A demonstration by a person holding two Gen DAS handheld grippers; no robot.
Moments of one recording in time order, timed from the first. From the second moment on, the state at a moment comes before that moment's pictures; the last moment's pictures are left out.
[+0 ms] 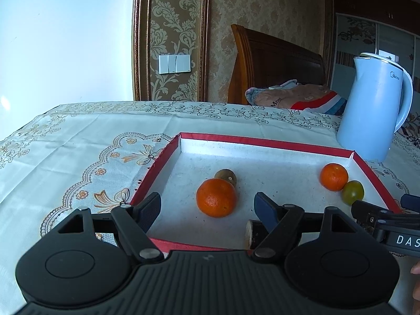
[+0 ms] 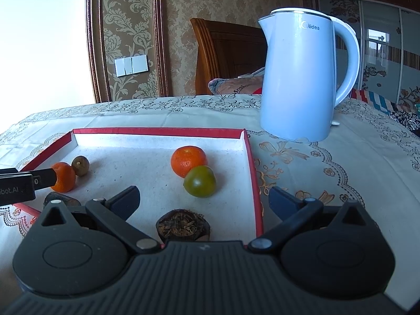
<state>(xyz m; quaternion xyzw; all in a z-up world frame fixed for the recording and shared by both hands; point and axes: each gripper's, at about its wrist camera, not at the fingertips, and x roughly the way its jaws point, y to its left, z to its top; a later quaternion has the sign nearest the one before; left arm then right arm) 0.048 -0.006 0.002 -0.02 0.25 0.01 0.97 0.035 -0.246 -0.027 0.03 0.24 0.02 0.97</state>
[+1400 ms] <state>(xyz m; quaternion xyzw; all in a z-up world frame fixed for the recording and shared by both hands) -0.005 -0.003 -0.021 0.02 0.31 -0.07 0.95 0.006 -0.265 -0.027 0.08 0.24 0.02 0.97</state>
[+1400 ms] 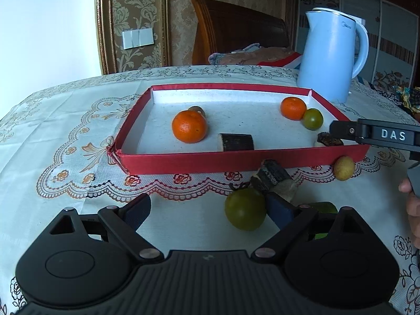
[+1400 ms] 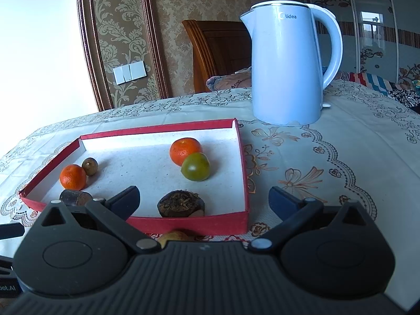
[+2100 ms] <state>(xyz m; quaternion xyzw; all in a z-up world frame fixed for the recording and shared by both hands) 0.002 0.001 -0.022 0.03 0.32 -0.03 0.95 -0.059 -0.238 -0.026 0.01 0.25 0.16 0.95</state>
